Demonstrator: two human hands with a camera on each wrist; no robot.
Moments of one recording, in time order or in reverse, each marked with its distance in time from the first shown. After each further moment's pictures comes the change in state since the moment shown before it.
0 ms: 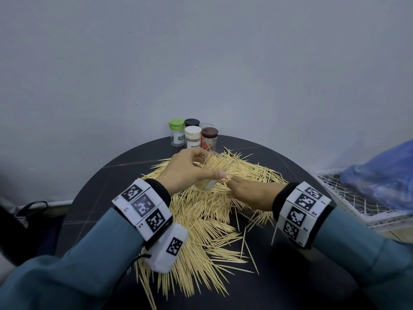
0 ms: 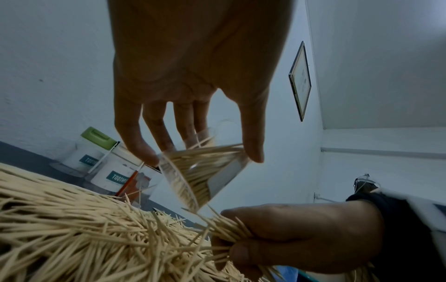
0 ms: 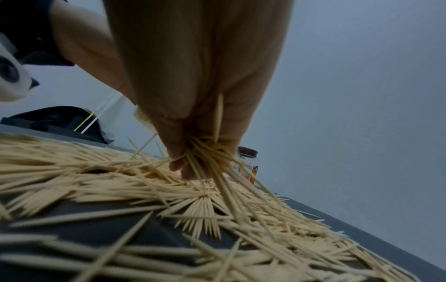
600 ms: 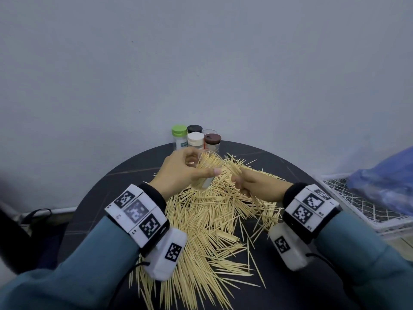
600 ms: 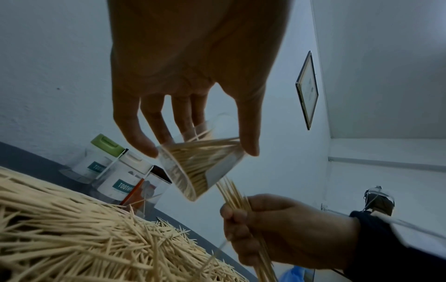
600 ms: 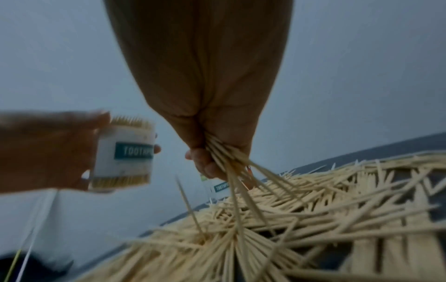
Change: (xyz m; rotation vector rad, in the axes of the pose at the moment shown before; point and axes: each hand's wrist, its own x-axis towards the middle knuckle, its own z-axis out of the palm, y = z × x) left_hand 0.004 -0.001 -0.012 -0.120 0.077 0.007; right_hand 0.011 0.022 -0.011 0.652 0.123 -0.088
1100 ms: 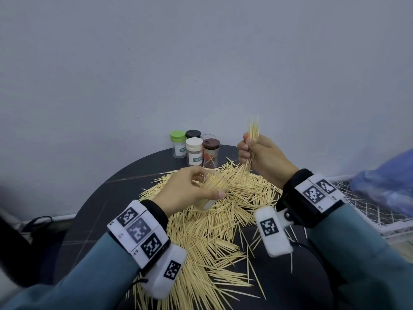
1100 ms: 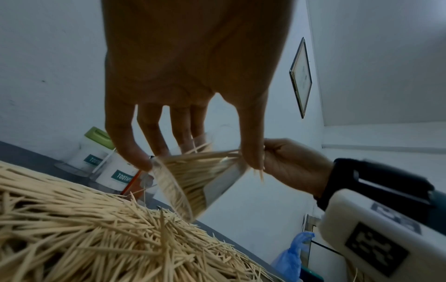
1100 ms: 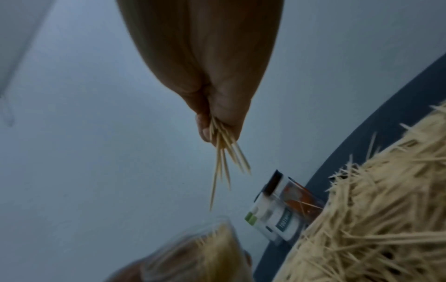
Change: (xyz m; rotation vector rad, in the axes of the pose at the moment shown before) left_hand -0.001 -0.006 0.011 0.131 -0.124 -0.050; right_hand 0.014 -0.026 -0.030 1.090 0.382 -0.275
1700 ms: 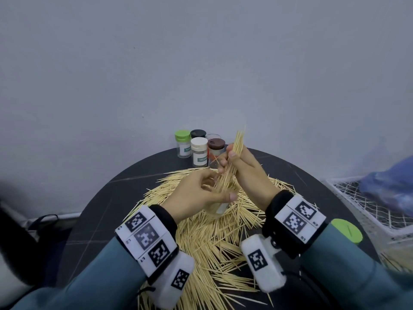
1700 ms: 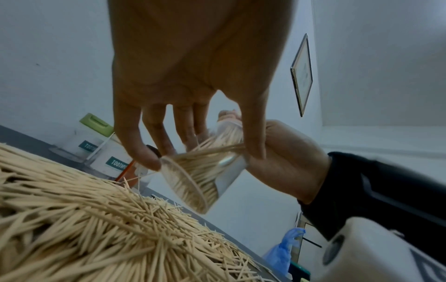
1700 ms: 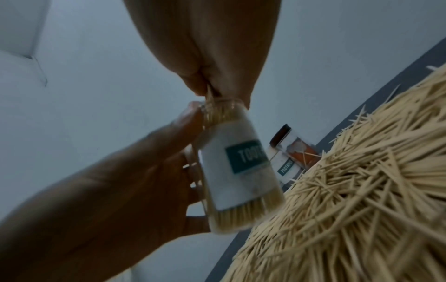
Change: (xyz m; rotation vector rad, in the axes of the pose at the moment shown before) left_hand -0.001 -0.003 0.011 -0.131 -0.042 0.059; right_hand -0.014 0.039 0.031 -0.123 -0.084 -0.101
